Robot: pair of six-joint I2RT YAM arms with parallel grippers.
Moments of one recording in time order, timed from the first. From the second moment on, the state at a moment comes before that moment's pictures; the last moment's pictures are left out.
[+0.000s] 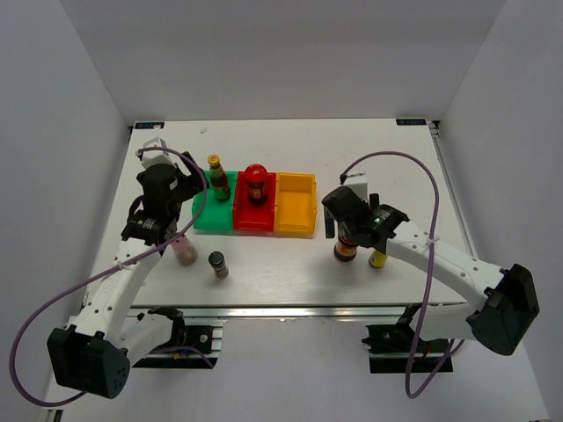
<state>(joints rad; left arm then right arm) -0.23 1.02 0.89 -0.22 -0.32 -0.46 0.83 1.27 1.04 -0.73 0.58 0.51</state>
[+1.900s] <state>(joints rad) -0.23 1.06 0.89 -0.21 -0.30 -0.44 0.92 1.62 1.47 -0.50 0.04 0.14</state>
